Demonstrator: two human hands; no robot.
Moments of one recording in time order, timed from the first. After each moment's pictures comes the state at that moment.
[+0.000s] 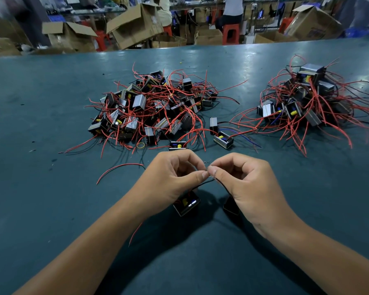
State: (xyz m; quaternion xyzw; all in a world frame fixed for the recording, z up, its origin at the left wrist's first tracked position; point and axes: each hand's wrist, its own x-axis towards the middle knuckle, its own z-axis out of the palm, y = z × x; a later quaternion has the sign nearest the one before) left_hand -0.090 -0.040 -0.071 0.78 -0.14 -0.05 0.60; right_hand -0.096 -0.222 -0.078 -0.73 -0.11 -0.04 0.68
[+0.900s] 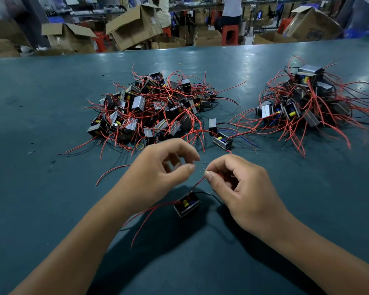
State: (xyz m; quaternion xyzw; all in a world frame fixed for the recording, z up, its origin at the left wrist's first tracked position) left_hand -0.094 -0.026 -0.047 0.85 -0.20 0.04 0.49; right_hand -0.100 -0.224 -0.075 -0.81 -0.24 -0.13 0.51
